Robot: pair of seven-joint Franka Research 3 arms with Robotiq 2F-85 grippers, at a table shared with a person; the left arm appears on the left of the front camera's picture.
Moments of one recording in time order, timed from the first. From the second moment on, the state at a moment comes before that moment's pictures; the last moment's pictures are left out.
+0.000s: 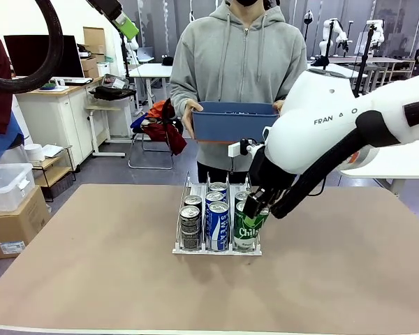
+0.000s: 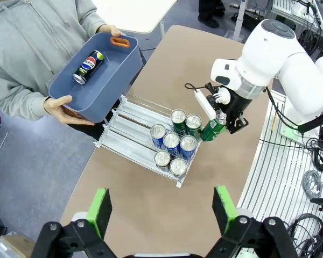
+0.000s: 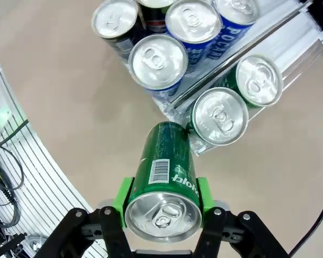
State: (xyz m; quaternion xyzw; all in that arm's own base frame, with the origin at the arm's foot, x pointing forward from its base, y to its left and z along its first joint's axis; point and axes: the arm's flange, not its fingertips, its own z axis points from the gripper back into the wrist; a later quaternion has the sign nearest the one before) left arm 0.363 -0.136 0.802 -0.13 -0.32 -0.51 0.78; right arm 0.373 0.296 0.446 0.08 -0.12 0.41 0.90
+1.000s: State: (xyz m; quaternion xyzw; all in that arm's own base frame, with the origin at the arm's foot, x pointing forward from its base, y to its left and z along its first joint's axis) left arm 0.363 -0.136 0.802 -0.13 -0.32 -0.51 0.78; right arm 0.420 0.319 0.433 0.03 -0.08 0.42 0.90
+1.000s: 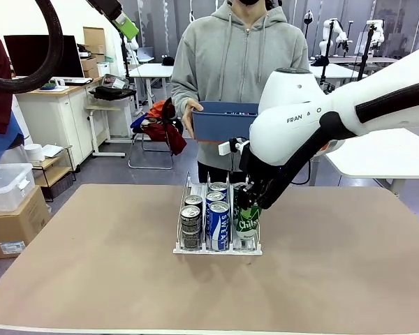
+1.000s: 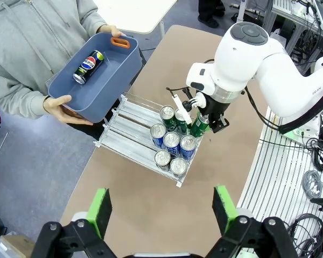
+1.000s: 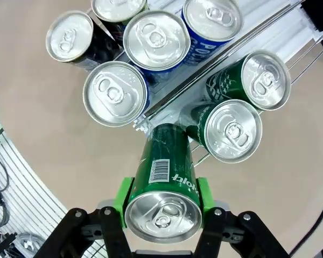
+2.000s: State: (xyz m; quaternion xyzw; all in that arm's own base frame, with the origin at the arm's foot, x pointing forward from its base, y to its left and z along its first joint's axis) left arm 0.363 -0.136 0.802 -0.13 -0.32 -0.51 0.78; right arm 0.433 0.325 0.399 0.03 -0.06 0.42 0.91
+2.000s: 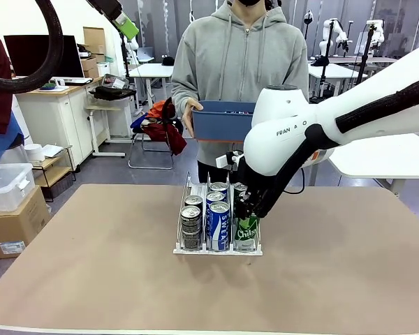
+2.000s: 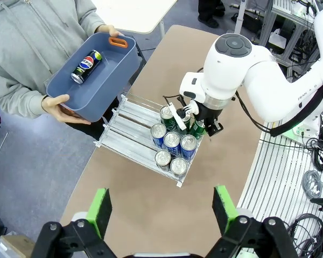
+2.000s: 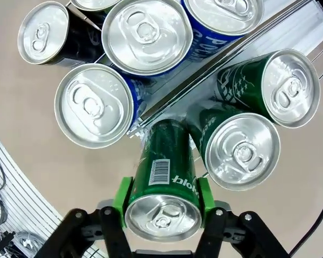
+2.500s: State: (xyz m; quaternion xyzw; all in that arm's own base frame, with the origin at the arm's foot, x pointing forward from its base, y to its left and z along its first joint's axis) left arm 0.363 -0.136 0.802 -0.13 -0.32 -0.51 0.78; right arm 0.424 0.319 0.427 0.04 -0.08 0.41 0.91
